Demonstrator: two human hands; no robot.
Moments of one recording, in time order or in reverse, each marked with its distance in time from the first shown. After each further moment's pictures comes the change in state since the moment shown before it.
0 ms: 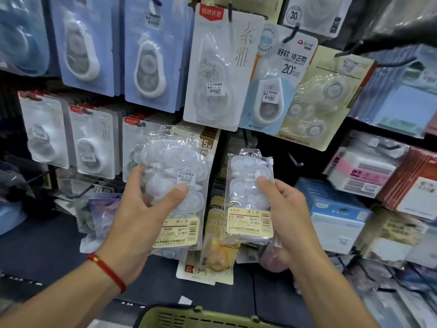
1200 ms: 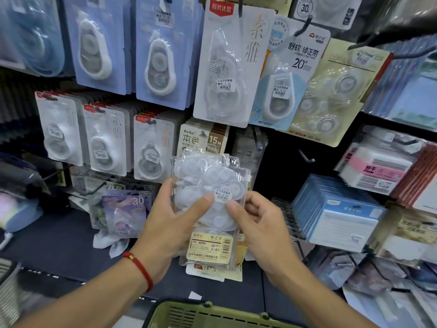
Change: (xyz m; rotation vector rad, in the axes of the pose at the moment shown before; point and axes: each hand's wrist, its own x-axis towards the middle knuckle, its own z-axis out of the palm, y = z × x) left_hand -0.003 -0.029 0.009 -0.011 -0.134 -0.033; right_hand -0.029 0.033 0.030 -0.196 -0.235 -0.175
